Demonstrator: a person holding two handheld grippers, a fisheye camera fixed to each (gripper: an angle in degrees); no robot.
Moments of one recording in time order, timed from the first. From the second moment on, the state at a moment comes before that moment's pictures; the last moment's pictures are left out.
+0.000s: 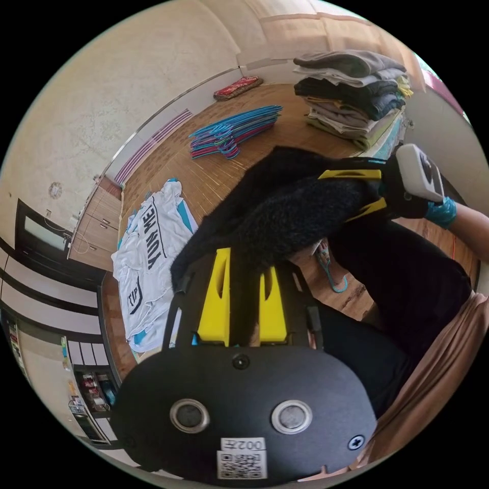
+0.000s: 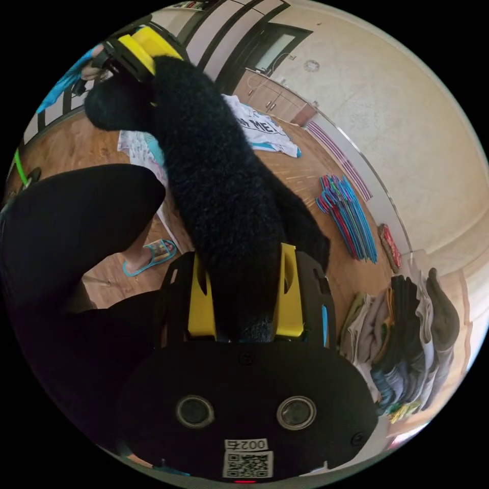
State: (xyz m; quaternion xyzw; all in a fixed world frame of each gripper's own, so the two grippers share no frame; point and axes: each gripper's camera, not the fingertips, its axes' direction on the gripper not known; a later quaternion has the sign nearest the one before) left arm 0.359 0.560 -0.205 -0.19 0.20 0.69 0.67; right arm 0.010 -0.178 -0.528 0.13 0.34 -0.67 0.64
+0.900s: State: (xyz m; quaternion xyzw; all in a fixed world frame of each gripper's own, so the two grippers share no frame) left arm 0.305 0.614 -0.192 -0.23 0.18 0.72 0.63; right arm 0.066 -0.158 -0.570 0.17 0.47 -0.63 0.60
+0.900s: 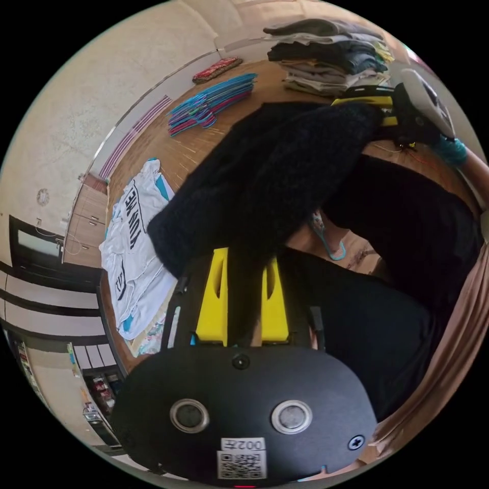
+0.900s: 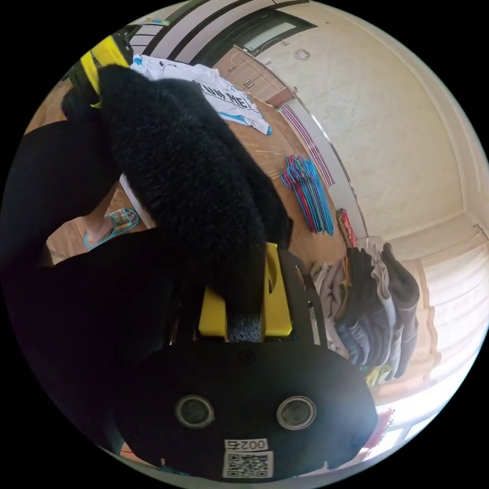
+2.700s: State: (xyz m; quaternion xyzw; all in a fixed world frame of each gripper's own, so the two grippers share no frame) left arm 0.179 0.574 -0.144 -0.30 0.10 0.53 0.78; right arm 0.197 -0.233 -0.768 0.09 0.30 -0.48 0.82
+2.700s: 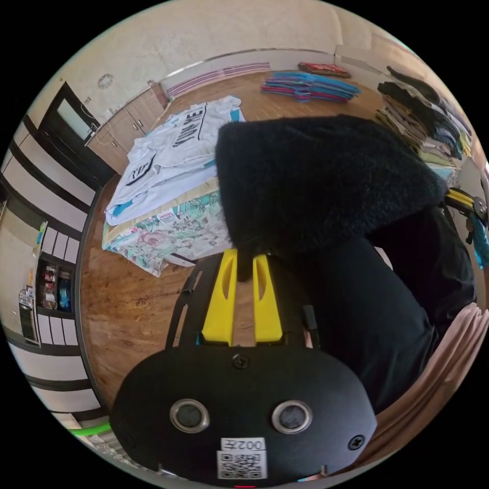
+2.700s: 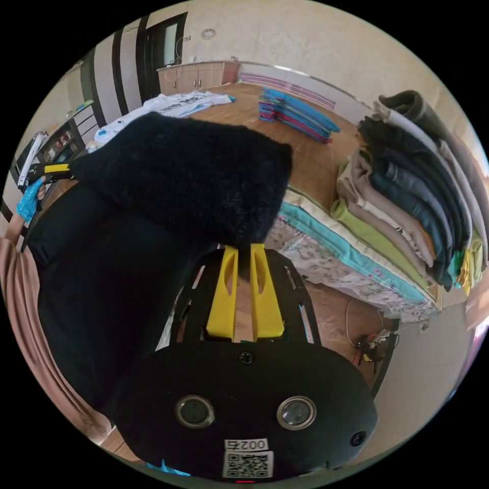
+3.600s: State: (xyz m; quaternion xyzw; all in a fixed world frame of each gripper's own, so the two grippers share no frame) left arm 0.253 0.552 -0.200 -0.28 0.20 0.59 0.73; right arm 0.079 -0.145 -0.751 0.06 0.12 -0.67 0.73
